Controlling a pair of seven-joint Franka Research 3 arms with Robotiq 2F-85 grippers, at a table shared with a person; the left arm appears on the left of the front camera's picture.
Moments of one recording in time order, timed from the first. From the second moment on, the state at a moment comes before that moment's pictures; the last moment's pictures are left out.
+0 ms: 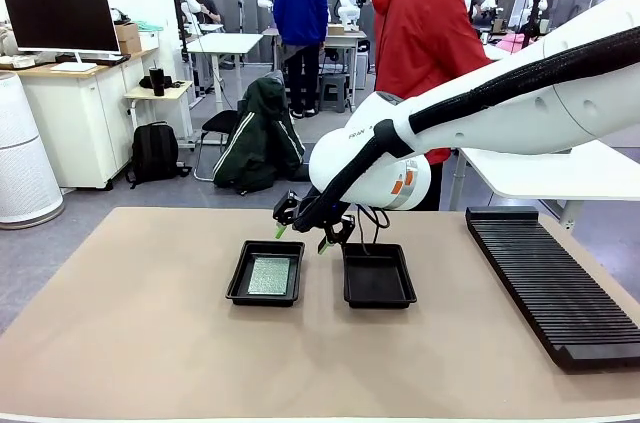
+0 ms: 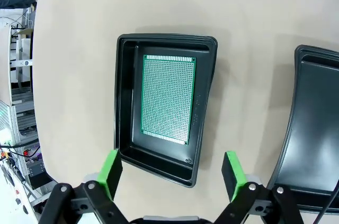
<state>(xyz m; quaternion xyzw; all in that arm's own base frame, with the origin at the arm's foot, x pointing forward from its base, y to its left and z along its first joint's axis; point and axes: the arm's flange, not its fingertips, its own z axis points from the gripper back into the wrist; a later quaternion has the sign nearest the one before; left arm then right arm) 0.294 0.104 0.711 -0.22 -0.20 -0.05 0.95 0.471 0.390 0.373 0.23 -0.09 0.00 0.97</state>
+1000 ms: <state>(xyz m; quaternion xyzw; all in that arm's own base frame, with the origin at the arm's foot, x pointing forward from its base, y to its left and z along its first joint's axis) 0.315 0.072 0.692 -0.20 -0.19 -0.04 0.96 0.454 0.366 0.421 0.25 -0.10 -0.01 0.96</state>
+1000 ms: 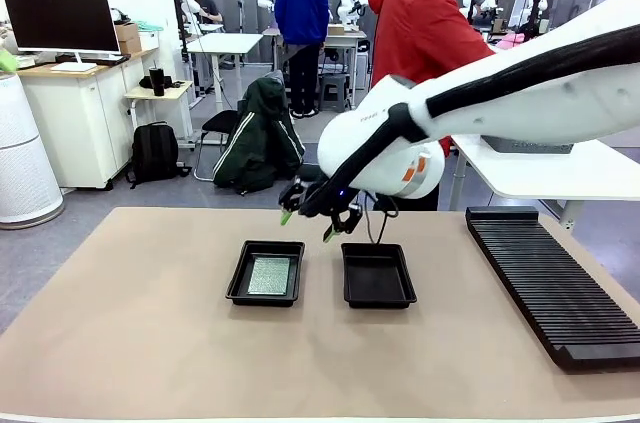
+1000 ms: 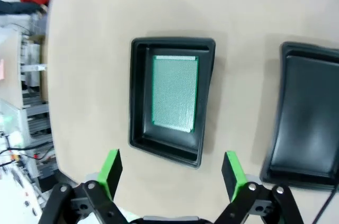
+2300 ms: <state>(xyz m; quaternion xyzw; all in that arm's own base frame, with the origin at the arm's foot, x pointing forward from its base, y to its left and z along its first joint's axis) 0.408 -0.188 0.468 -0.09 -0.05 -0.05 0.99 0.409 0.215 0.473 0.33 -0.09 -0.04 0.94</state>
